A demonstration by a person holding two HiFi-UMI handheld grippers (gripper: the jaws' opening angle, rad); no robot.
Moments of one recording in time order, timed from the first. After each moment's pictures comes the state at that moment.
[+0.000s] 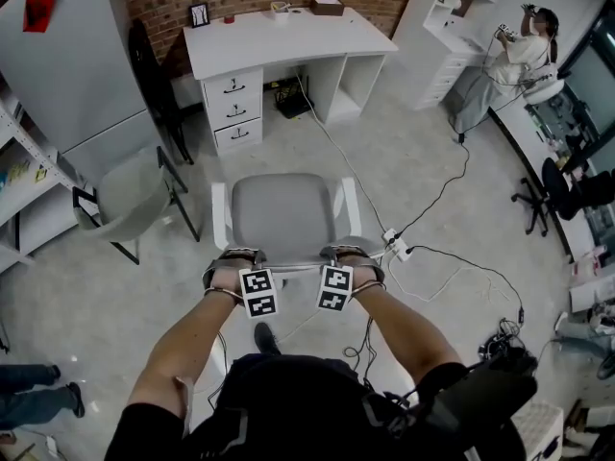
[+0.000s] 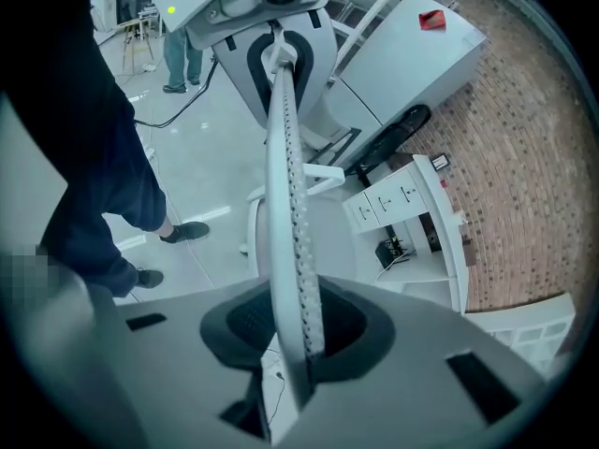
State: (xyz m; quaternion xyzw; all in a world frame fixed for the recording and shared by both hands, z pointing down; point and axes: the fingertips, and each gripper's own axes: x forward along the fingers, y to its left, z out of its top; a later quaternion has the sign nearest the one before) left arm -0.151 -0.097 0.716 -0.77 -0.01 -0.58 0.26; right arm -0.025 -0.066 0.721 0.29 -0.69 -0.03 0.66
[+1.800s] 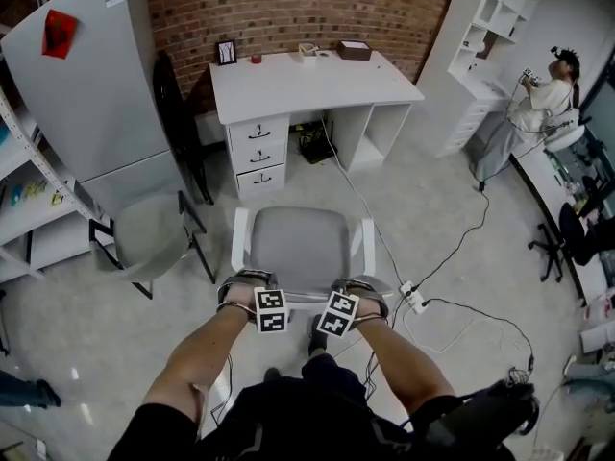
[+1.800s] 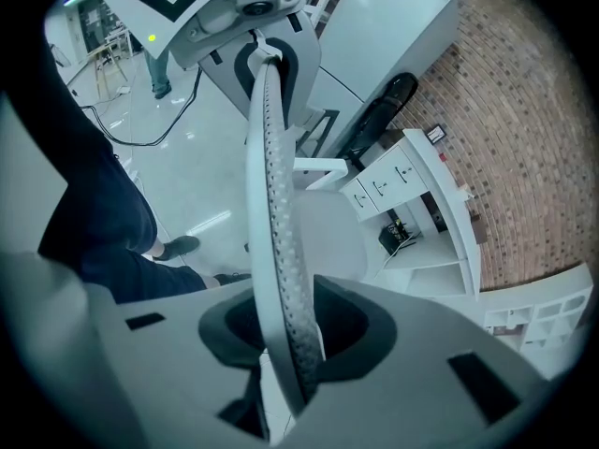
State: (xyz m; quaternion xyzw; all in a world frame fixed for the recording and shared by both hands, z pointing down) left arm -0.141 -0.219 0.732 -0.75 -0.03 -0.60 0.26; right arm -0.014 -0.172 0.729 0.32 -0.68 0.04 0.66
